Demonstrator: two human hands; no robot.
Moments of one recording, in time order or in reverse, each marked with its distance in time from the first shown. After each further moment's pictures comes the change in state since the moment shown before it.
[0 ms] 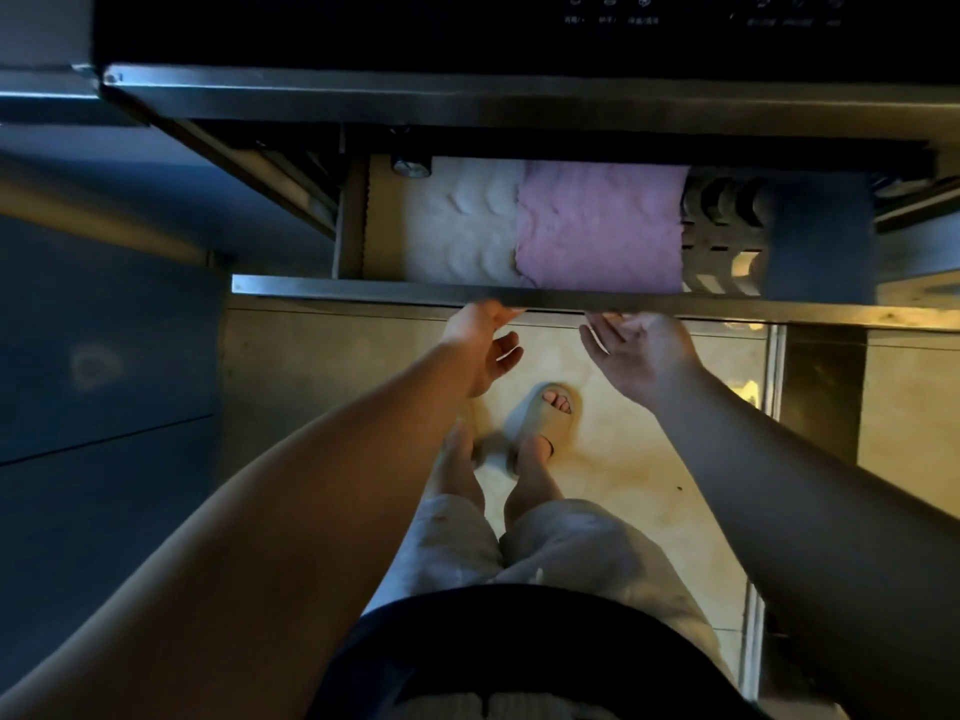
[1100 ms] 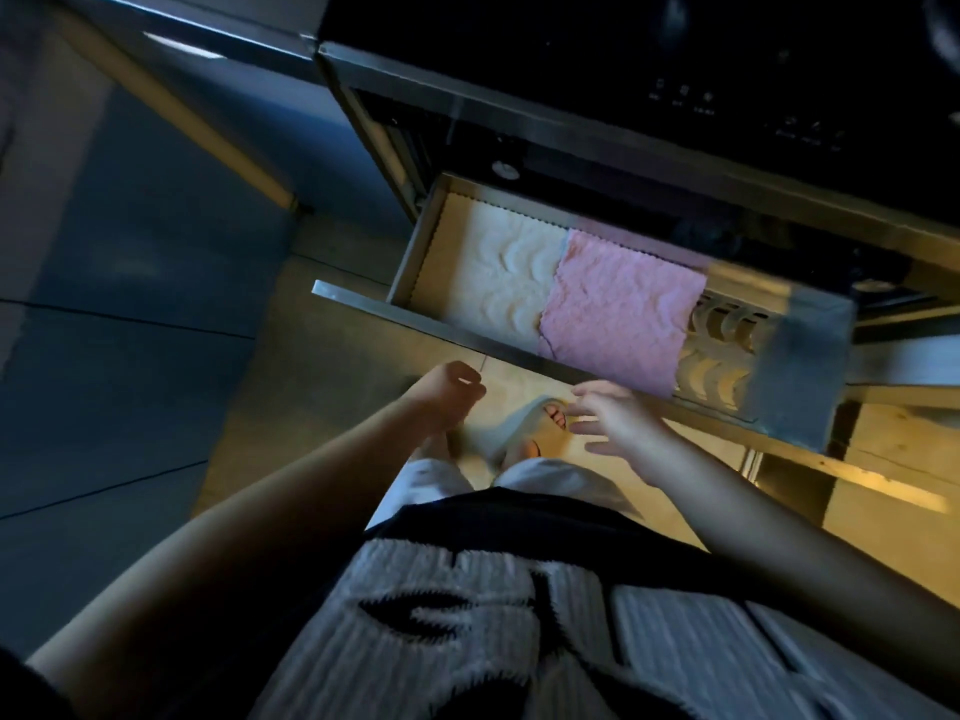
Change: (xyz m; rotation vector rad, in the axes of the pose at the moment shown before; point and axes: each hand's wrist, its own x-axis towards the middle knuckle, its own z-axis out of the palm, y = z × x) left_hand -0.106 -0.066 -0.087 0.825 0.165 0.281; right_hand -0.121 0.026 -0.014 -1.385 -0.128 0.057
